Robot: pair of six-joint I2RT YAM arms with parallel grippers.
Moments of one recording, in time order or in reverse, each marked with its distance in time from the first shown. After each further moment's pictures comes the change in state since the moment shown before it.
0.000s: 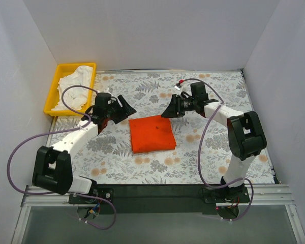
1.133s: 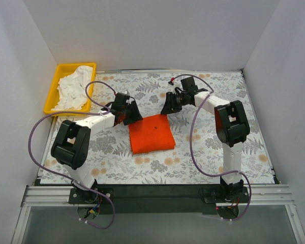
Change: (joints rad) left arm -0.155 0.283 0.151 -0.053 -0.138 0.113; right arm 0.046 0.235 0.328 -0.306 0.207 -0.232
